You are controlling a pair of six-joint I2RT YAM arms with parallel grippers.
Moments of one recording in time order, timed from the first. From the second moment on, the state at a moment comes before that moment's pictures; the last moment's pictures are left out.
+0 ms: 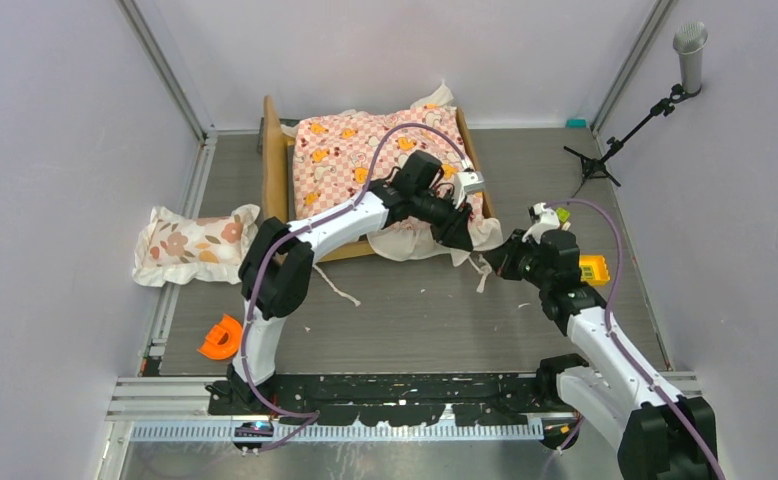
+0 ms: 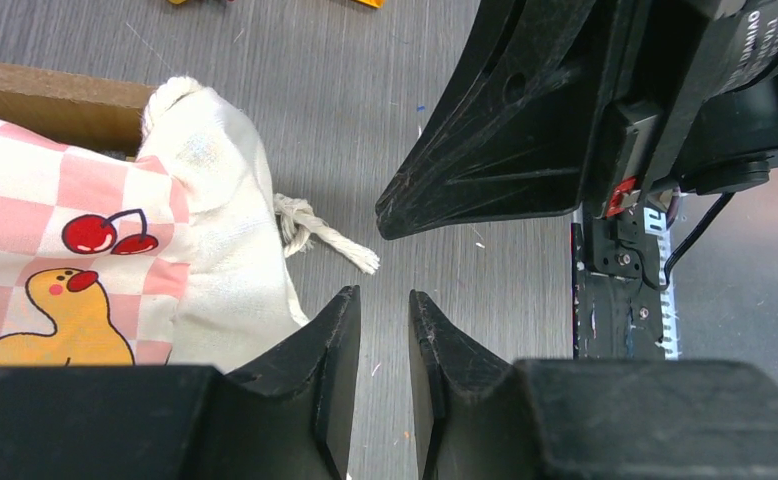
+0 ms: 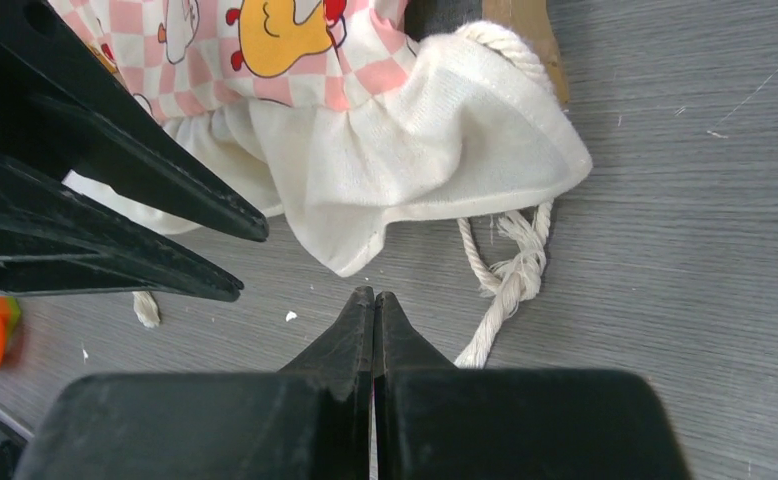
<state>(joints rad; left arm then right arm) -0.78 2.06 1.70 -0.31 0.82 0.08 0.17 0.86 0.41 -0.01 -0.28 0.45</state>
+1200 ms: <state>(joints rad) -1.00 1.90 1.29 0.12 0.26 0.09 0.14 0.90 0.65 -0.56 0.21 0.85</state>
